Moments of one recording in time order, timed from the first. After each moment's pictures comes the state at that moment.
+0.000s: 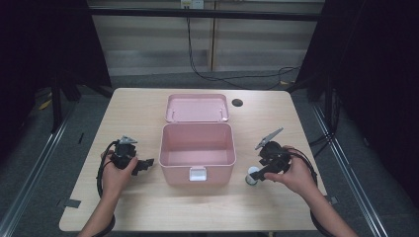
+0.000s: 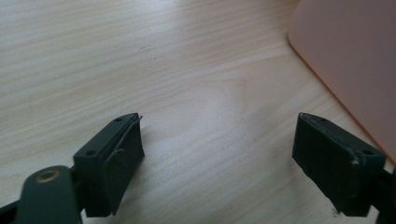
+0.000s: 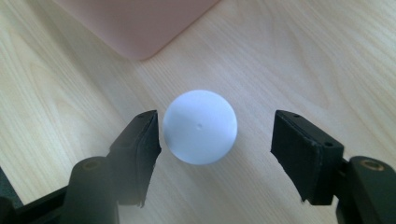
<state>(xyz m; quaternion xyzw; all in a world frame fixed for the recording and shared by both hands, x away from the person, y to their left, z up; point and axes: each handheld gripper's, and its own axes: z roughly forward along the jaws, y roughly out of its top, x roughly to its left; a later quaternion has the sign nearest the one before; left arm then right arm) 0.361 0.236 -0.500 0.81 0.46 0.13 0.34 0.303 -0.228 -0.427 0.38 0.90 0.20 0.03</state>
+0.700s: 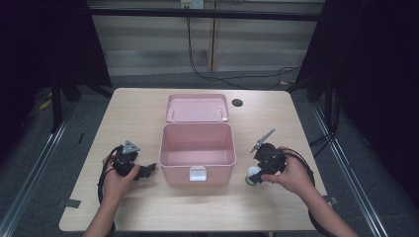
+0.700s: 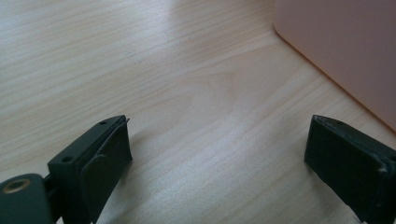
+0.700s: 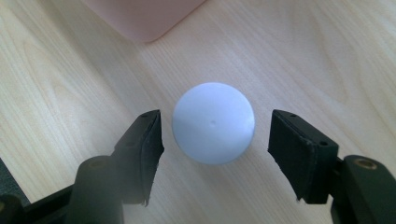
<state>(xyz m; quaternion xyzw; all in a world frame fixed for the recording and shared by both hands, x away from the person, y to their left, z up) 0.349 0.231 -0.511 0.82 0.42 0.17 0.35 0.306 -0.216 -0.432 0.36 0.92 0.16 0.02</state>
